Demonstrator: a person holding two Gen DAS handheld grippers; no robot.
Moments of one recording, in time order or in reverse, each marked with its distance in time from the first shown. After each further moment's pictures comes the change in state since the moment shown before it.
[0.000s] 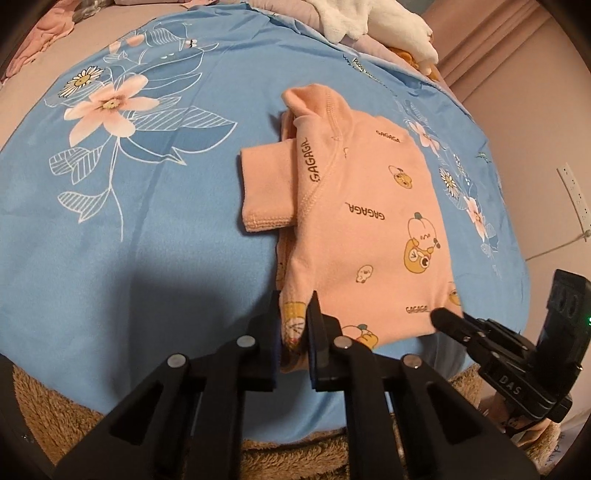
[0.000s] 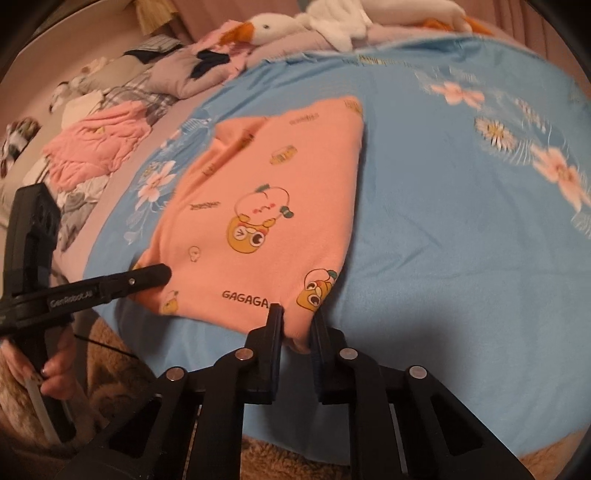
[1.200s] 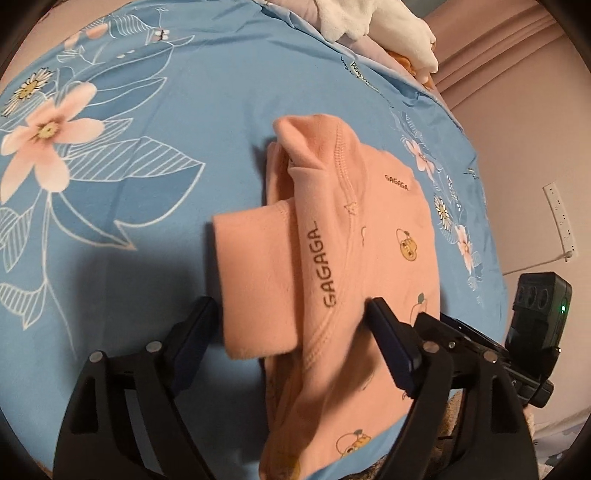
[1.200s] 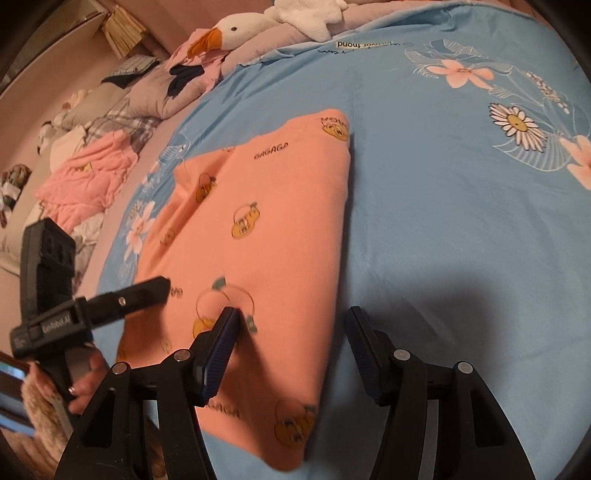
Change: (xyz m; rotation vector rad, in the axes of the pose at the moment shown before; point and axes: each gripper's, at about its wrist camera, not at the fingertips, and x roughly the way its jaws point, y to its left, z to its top) left arm 0.040 0.004 0.058 -0.044 0.038 -0.129; right arm 0.042 -0.031 0.047 0.154 0.034 0.093
